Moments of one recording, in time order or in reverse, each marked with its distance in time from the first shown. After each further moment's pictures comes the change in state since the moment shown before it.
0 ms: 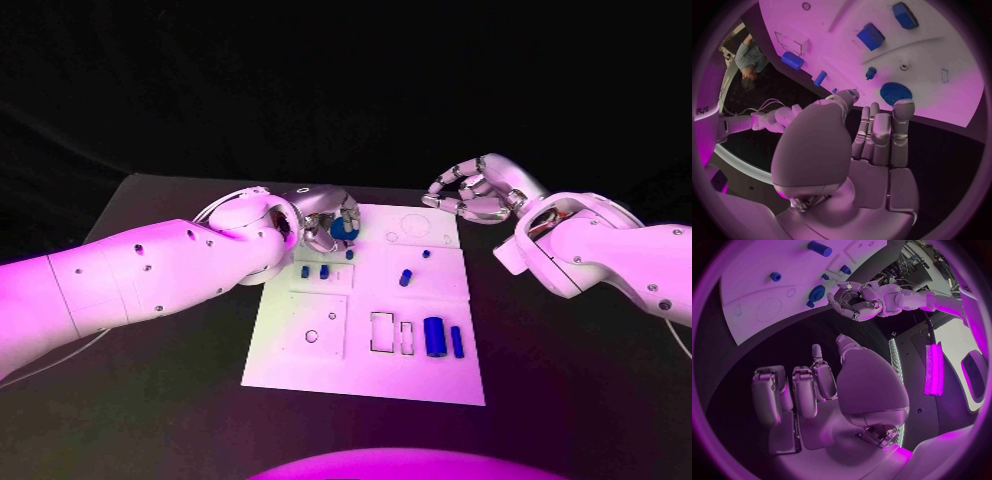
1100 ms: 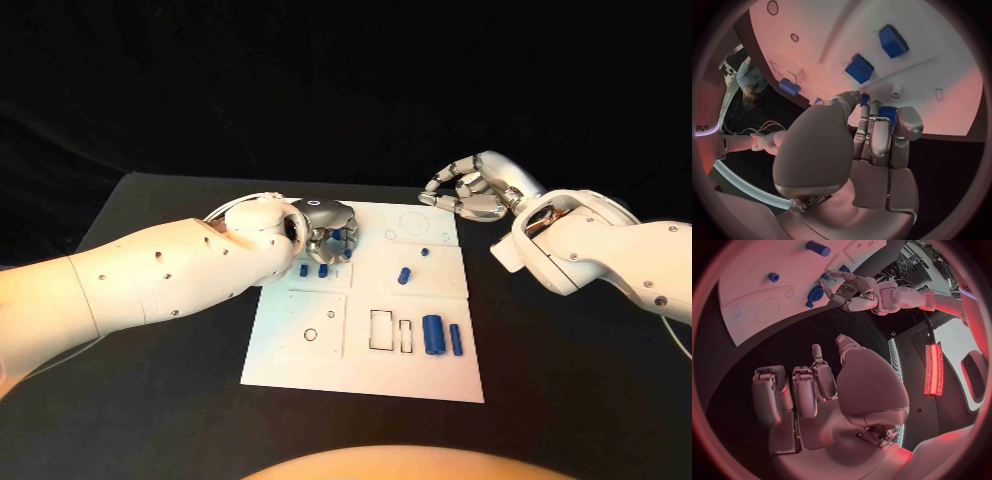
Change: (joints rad) left arm -0.018 0.047 -0.002 -0.053 -0.123 0.145 -0.025; left_hand 0.028 0.020 0.034 -0.005 0.000 0.081 -0.008 -0.020 -0.049 0.072 -0.014 -0.049 -0.092 0.078 -0.010 0.084 0.066 -0.032 0.092 -0.007 0.124 0.154; right arm 0.000 0.004 0.000 0.000 0.000 0.000 0.000; right_hand 0.000 0.000 0.000 0.000 0.000 0.000 0.000 0.000 0.001 0.000 0.000 0.000 0.000 0.000 0.000 0.000 0.000 0.000 0.000 0.000 0.000 0.000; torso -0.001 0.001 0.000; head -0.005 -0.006
